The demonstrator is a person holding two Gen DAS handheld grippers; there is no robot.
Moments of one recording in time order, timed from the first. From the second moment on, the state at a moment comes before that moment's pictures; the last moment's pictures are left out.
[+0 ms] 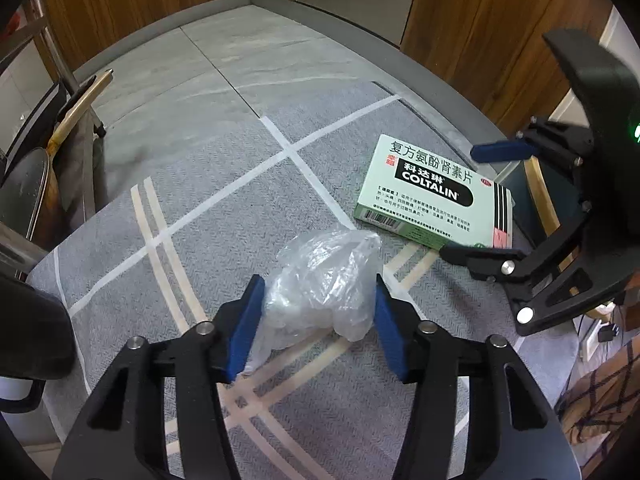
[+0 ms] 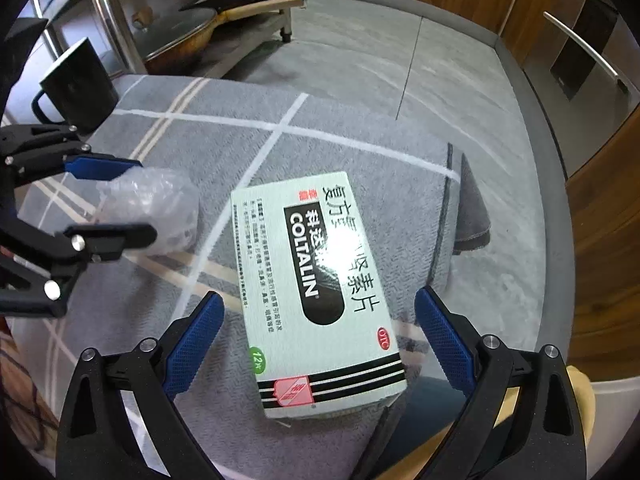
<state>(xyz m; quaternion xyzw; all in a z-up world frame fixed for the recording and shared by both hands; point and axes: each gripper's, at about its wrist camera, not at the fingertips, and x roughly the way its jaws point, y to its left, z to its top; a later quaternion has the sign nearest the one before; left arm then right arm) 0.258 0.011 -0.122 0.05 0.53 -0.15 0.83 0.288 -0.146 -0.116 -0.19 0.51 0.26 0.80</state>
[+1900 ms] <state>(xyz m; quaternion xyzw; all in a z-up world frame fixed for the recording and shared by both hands) 0.142 -0.093 -0.005 -0.04 0.42 -0.24 0.87 0.113 -0.313 0.010 0.00 0.39 0.18 0.91</state>
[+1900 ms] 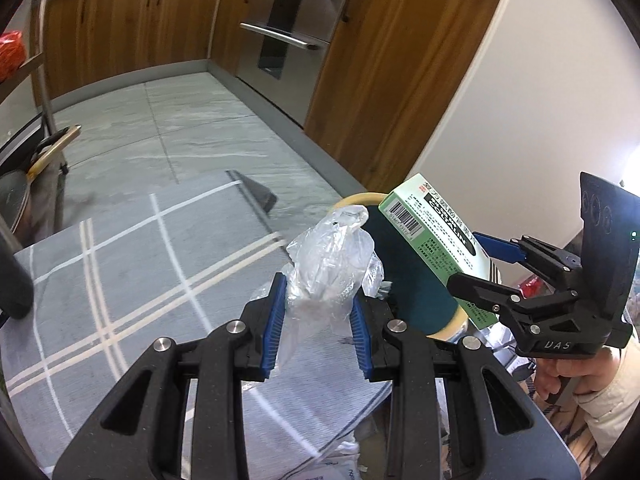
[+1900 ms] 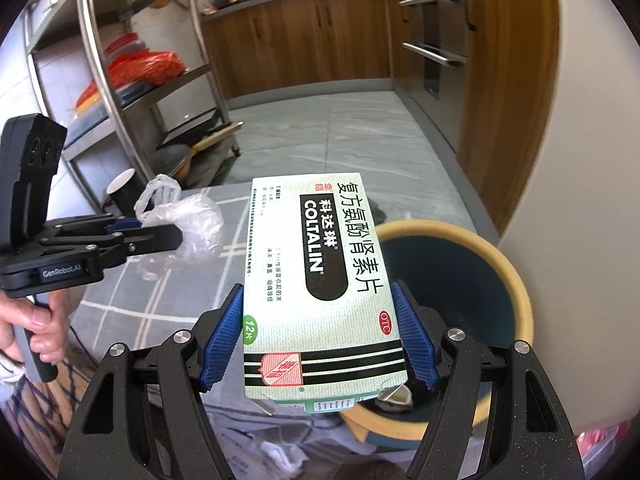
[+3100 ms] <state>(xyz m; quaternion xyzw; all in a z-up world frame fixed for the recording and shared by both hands) 0.167 -0.221 -0.064 -0.03 0.49 -0.29 0.82 0.100 -0.402 -0.034 0.01 0.44 0.06 0.89</state>
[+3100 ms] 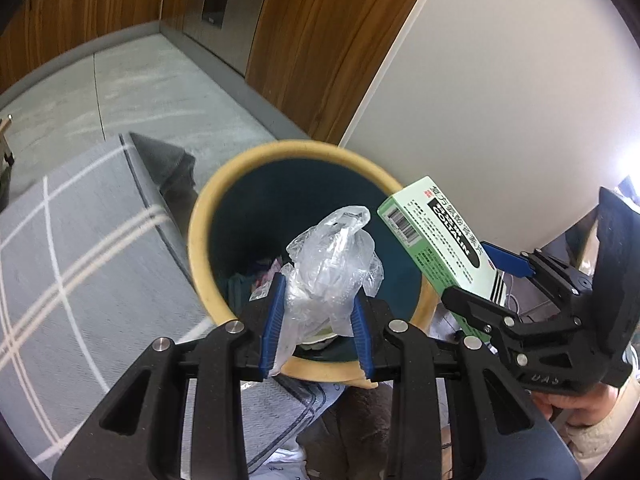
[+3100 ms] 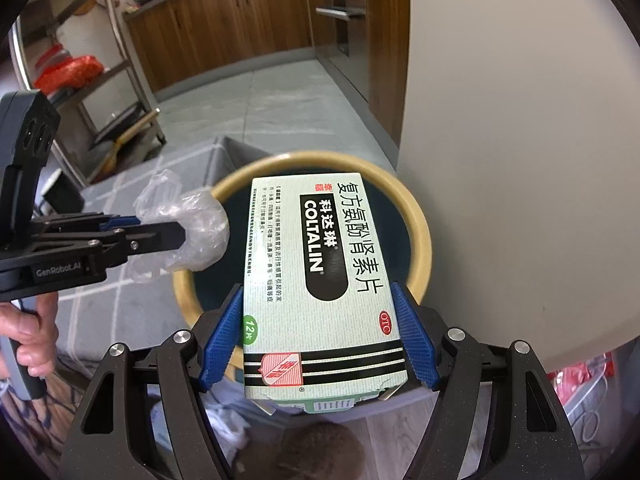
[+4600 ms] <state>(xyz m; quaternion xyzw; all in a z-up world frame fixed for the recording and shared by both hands) 0.160 -0.202 -0.039 -0.04 0.46 -0.29 0.84 0.089 -0.414 -0.017 0.07 0.42 0.05 0.90</state>
